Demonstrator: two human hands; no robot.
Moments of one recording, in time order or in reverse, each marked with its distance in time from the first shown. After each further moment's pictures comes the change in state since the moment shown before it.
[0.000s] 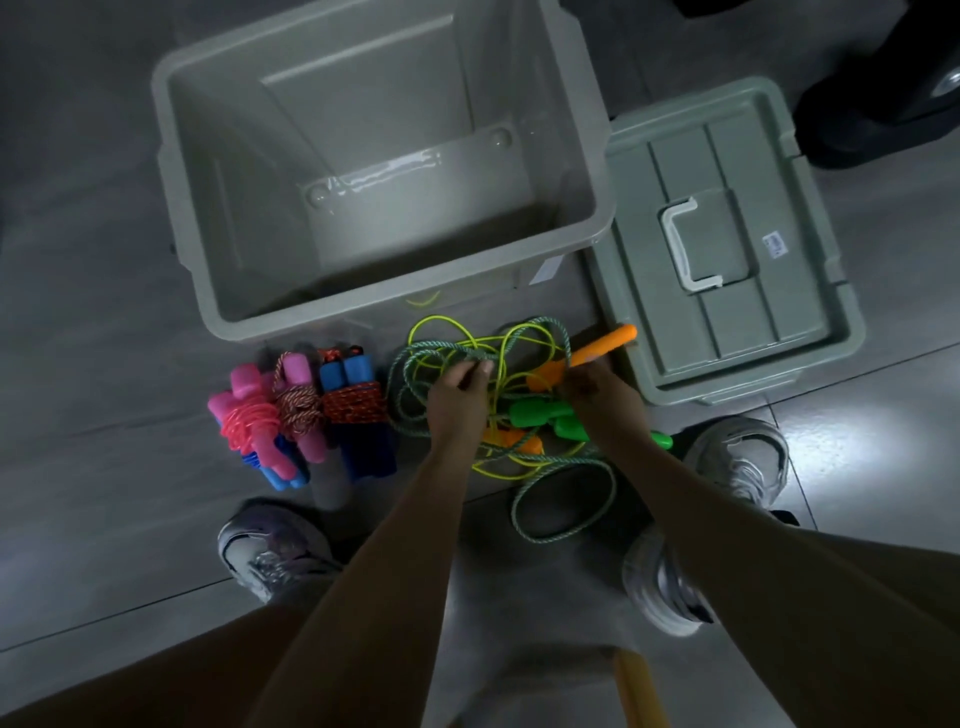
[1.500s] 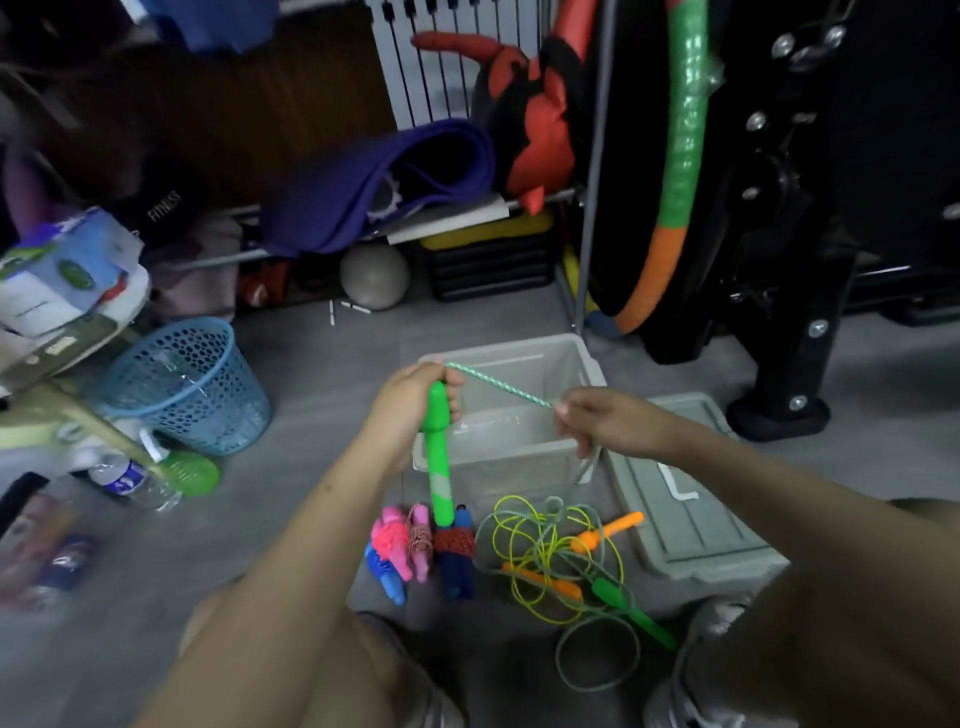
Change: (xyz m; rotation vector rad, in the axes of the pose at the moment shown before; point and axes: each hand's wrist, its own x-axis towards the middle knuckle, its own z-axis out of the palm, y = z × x) left_hand -0.227 0.199 -0.271 -0.542 -0.069 0.451; right_hand -0.242 -0.239 -0.176 -0.075 -0.232 -0.736
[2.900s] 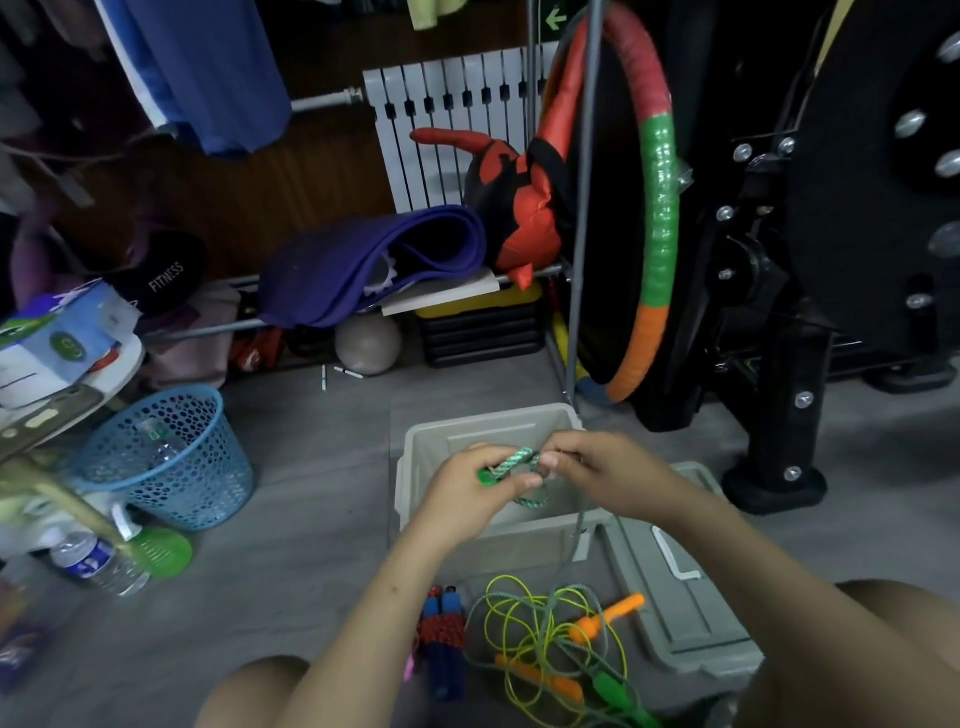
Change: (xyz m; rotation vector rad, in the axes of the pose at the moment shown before) left_hand 0.007 -0.014 0.039 0.503 -0.210 0.425; right_hand 0.014 -0.010 -0.025 -0.311 0.176 -0.326
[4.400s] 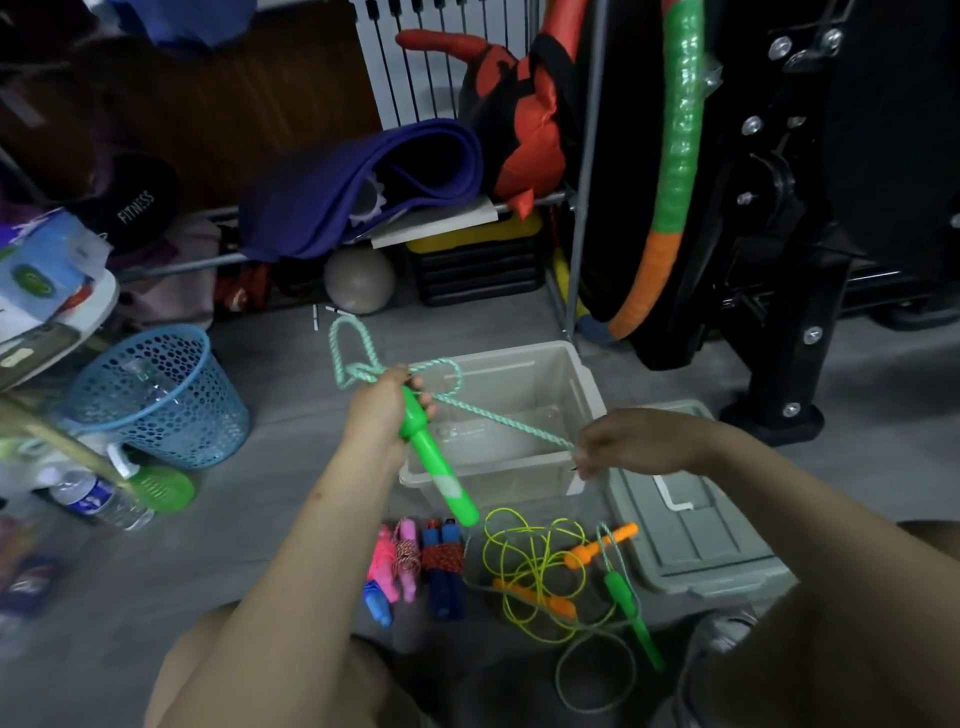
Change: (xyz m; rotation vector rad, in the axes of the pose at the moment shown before) left_hand 0.018 -0.014 -0.043 -0.879 0.486 -0.590; right_hand -0.016 0.020 -0.001 0.039 -0.501 0.324
